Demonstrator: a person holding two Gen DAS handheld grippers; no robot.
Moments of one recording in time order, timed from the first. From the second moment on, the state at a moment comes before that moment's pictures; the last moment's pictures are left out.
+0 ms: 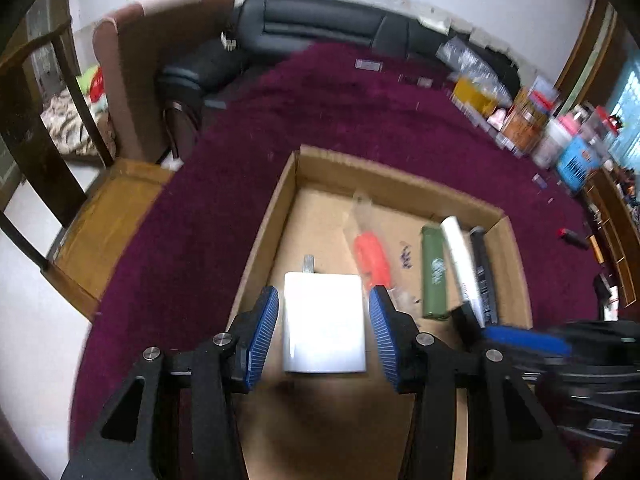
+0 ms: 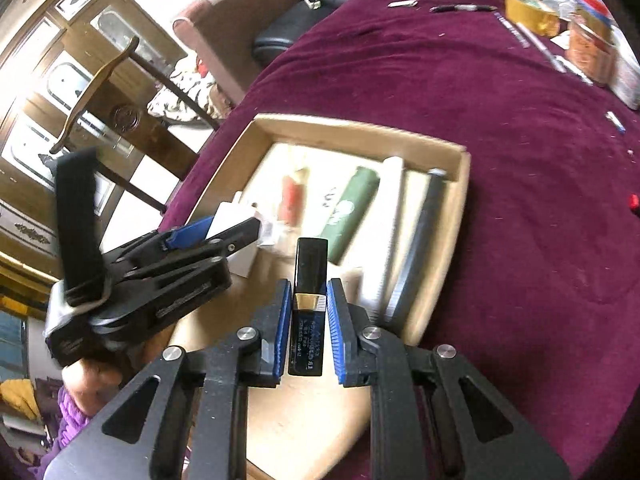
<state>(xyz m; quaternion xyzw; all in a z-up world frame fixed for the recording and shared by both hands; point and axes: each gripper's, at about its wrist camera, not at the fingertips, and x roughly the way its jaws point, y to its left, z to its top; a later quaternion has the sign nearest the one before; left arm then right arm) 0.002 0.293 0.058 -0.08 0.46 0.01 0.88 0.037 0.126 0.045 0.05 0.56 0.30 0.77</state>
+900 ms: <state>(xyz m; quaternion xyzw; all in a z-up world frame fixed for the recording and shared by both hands) -0.083 0.311 0.084 -0.14 0.38 0.06 0.91 0.017 0.150 0.048 -0.01 0.52 0.25 0.81</state>
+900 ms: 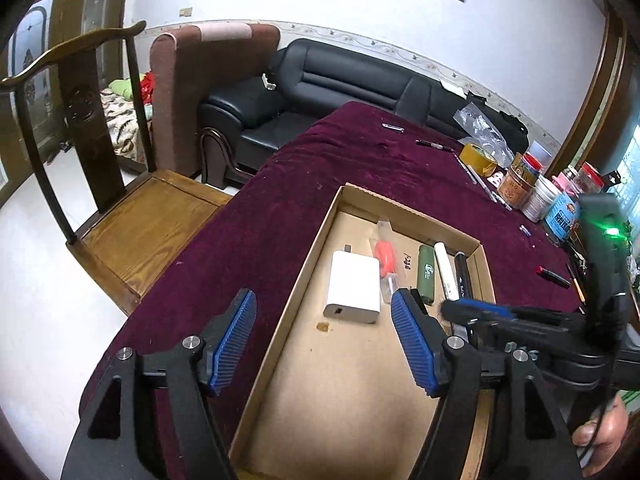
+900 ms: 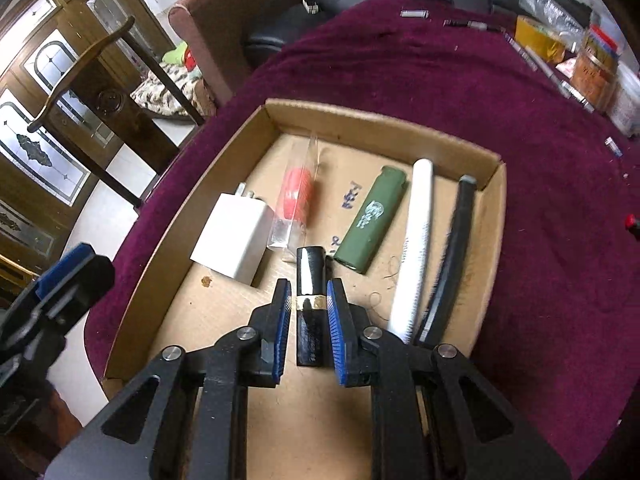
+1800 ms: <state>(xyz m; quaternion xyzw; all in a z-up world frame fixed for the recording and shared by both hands) -0.118 0.148 0.096 0.00 0.39 -0.02 0.92 -0.071 -0.053 0.089 -0.07 0.36 0.00 0.93</state>
